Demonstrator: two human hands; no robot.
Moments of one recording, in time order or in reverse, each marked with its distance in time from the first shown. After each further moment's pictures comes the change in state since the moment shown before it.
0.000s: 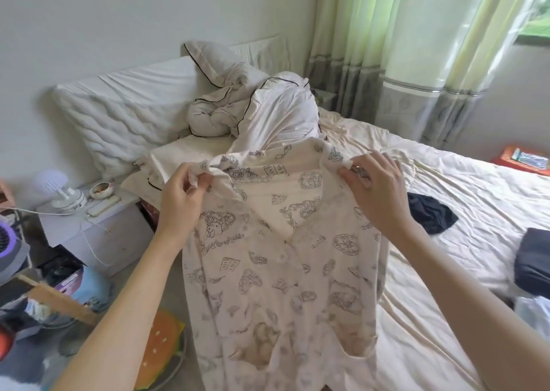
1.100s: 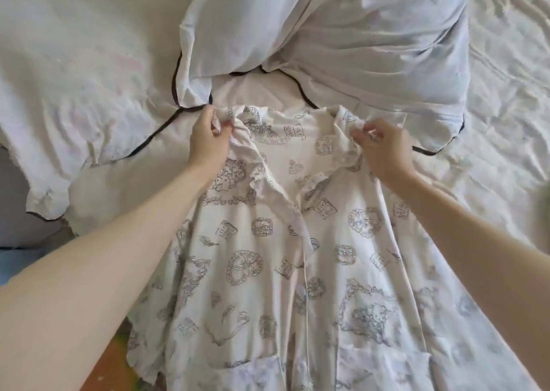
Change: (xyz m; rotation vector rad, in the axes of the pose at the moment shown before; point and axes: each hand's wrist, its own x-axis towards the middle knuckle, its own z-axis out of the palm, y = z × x) left_hand 0.338 -0.584 0.300 0.249 -0.144 -0.486; right_hand 0.086 0.322 0.666 0.191 -0.554 0.736
